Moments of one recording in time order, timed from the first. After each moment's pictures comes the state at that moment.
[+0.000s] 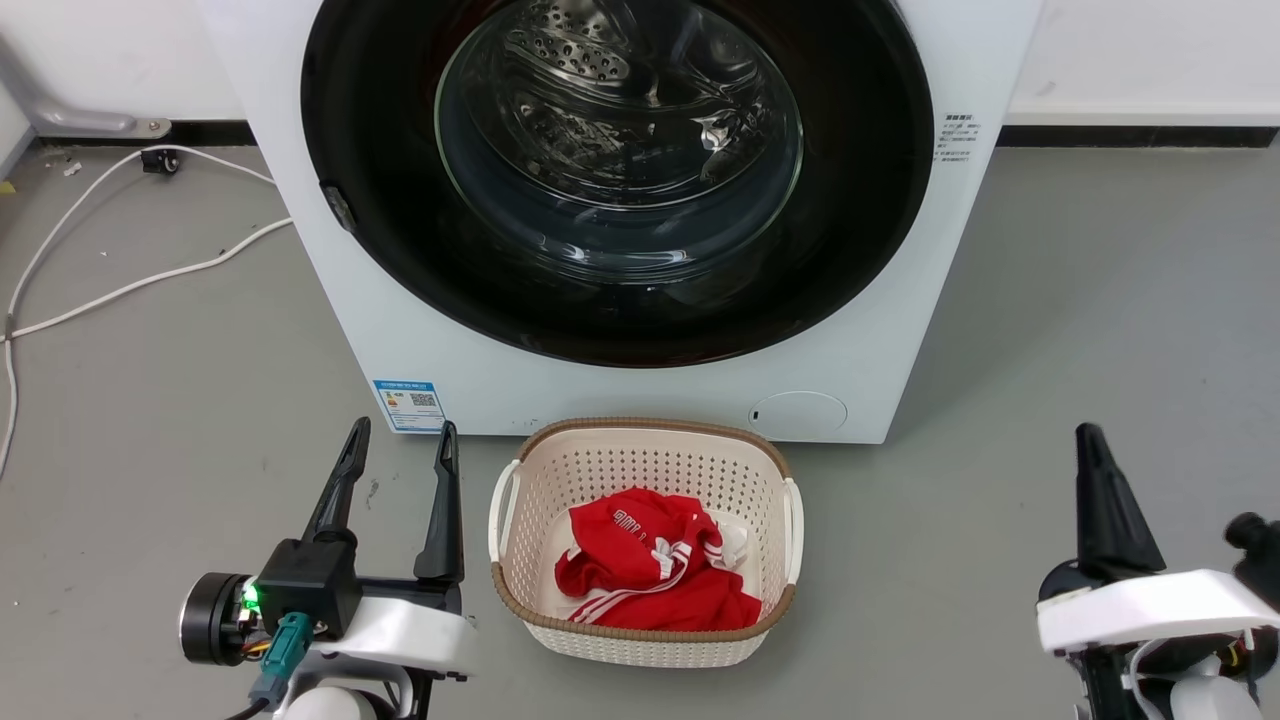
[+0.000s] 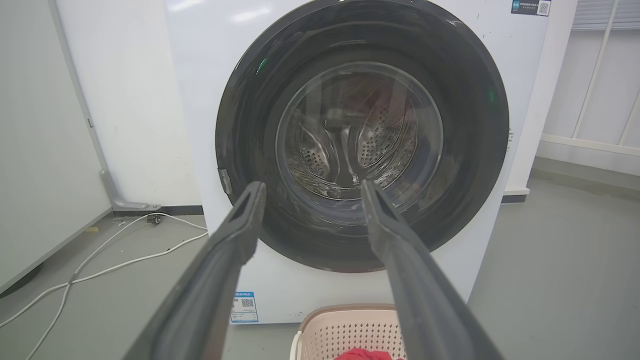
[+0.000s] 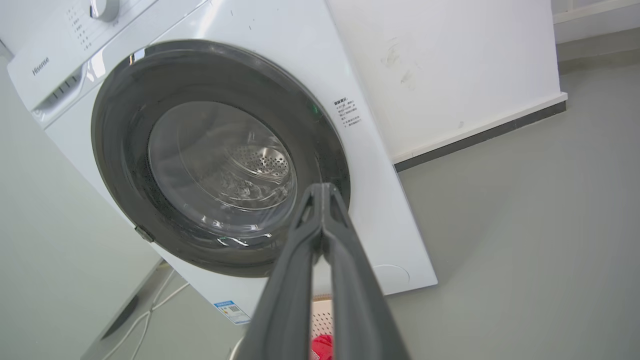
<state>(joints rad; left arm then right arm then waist) -0.07 0.06 -0.05 0.07 -0.06 -0.04 -0.26 -0.07 -0.05 -0.07 0.14 0.43 0.13 -0.17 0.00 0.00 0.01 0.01</state>
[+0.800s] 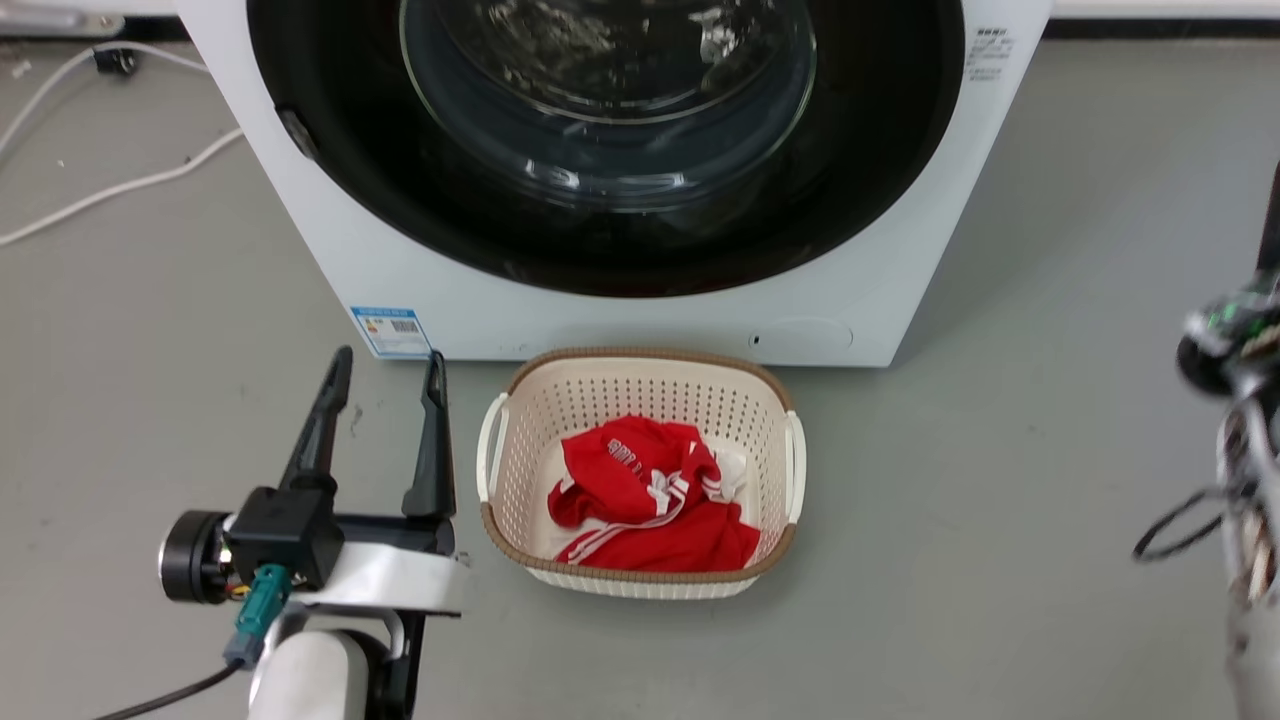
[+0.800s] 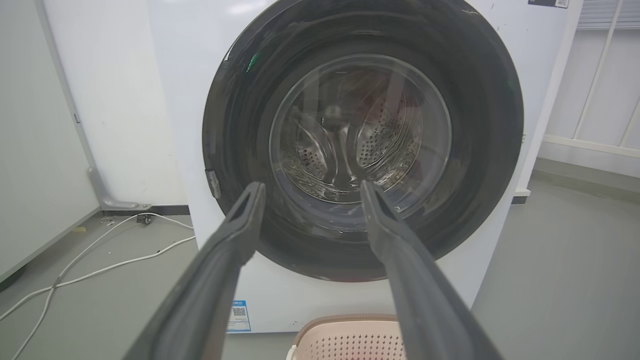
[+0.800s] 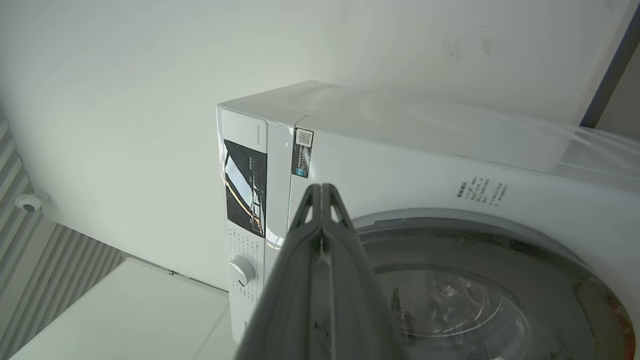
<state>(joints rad) -0.14 0.05 -0.05 0.03 -0.07 -0.04 -0.26 -0.54 -0.17 -0.15 0.29 1.57 0.13 -0.09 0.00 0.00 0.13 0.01</state>
